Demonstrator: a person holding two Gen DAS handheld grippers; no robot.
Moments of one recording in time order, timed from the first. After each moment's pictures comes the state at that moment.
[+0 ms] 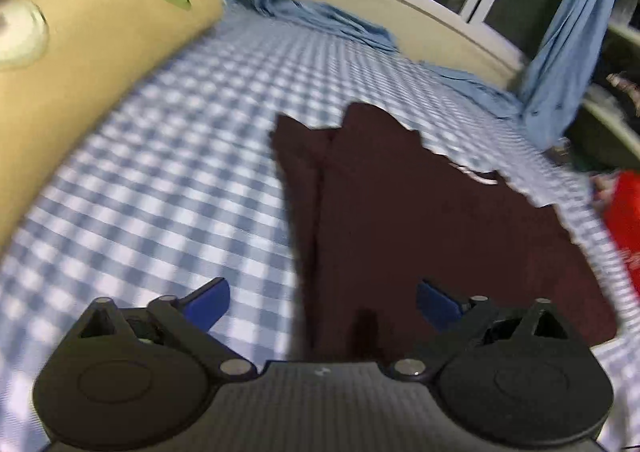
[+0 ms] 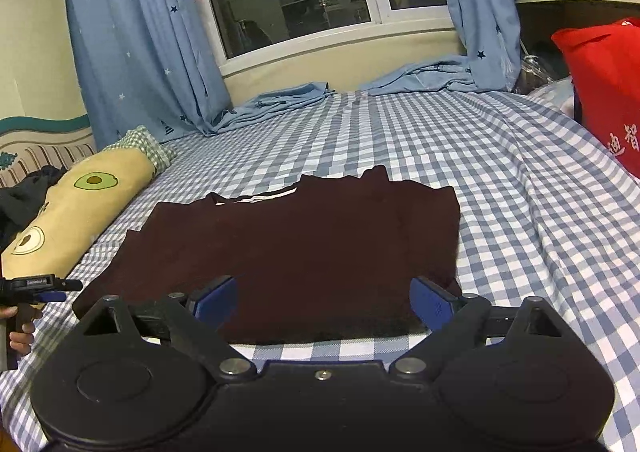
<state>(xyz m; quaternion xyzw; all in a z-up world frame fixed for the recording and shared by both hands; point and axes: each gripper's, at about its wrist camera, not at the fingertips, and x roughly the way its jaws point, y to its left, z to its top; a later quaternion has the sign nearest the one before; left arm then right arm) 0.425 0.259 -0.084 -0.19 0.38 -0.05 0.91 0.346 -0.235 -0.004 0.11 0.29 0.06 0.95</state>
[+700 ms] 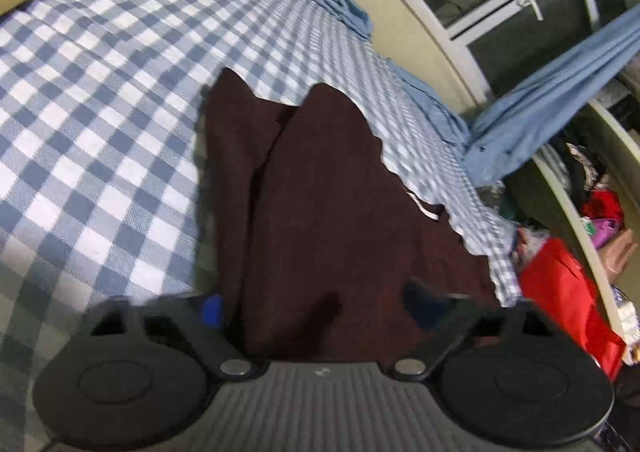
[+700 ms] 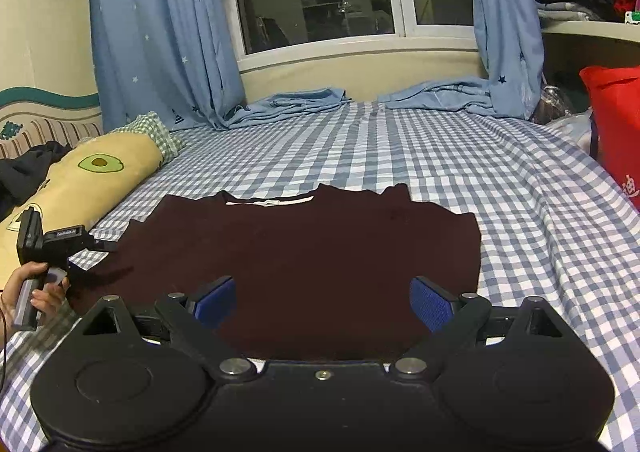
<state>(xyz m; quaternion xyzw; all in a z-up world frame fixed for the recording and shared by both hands) 0.509 0.263 -0.129 -0.34 0.39 -0.13 0.84 0.362 -0.204 0.004 0.06 0.28 0.07 0.96</state>
